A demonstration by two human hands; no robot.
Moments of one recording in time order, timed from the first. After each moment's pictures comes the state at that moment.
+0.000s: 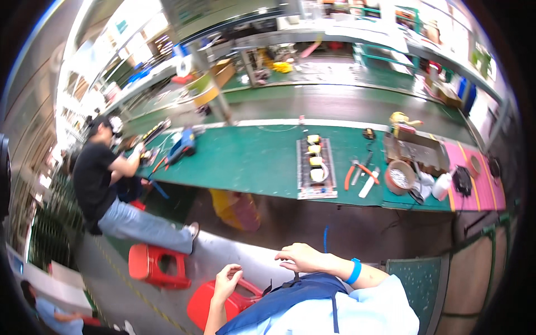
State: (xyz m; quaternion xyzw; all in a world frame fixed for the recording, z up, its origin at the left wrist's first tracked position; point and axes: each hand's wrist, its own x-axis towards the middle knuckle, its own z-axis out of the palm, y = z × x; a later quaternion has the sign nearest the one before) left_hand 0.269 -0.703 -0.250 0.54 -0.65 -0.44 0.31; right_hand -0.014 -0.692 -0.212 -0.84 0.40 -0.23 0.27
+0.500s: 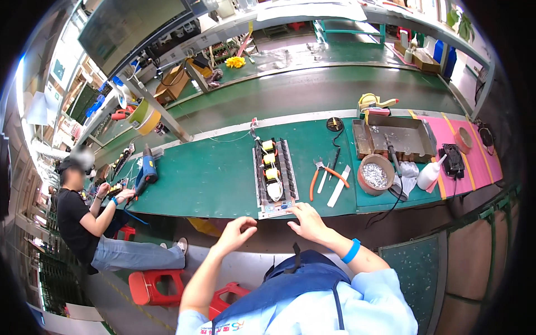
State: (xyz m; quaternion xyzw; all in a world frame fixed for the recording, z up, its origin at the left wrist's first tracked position) left_hand 0.041 -0.868 -0.214 0.32 -0.82 -0.45 0.13; right_hand -0.179 -0.752 -0.256 -0.65 0.65 -0.37 0.16
